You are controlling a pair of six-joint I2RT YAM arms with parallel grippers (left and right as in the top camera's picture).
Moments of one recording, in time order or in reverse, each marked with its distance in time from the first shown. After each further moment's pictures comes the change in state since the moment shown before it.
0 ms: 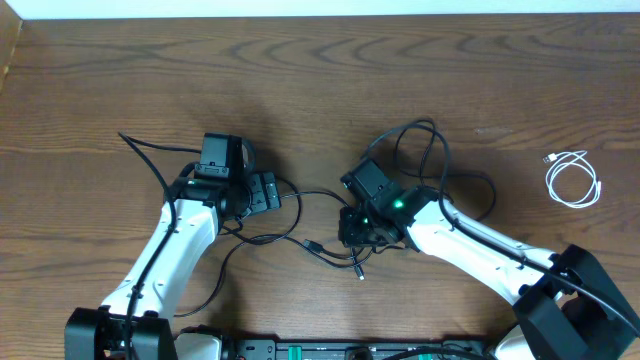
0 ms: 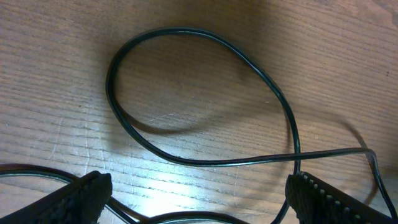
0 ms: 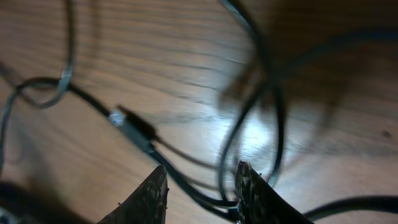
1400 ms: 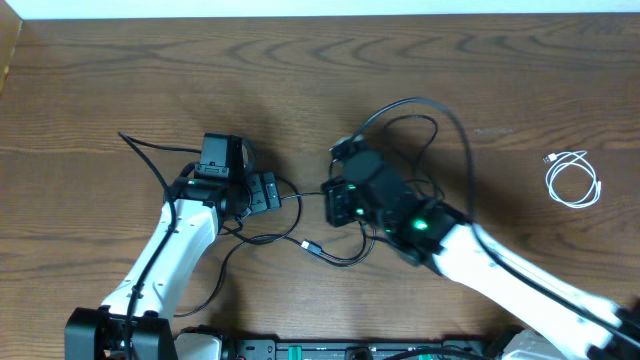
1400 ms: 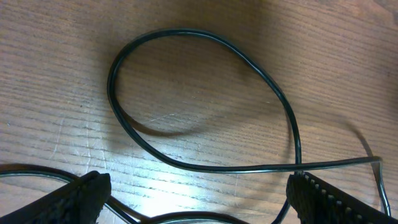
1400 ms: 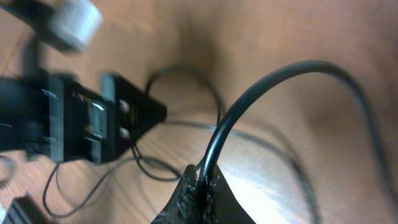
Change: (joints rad) left arm 0.000 0.000 0.000 0.000 -0.003 0.000; right arm 0.048 -0.243 0.002 0.301 0.206 -0.197
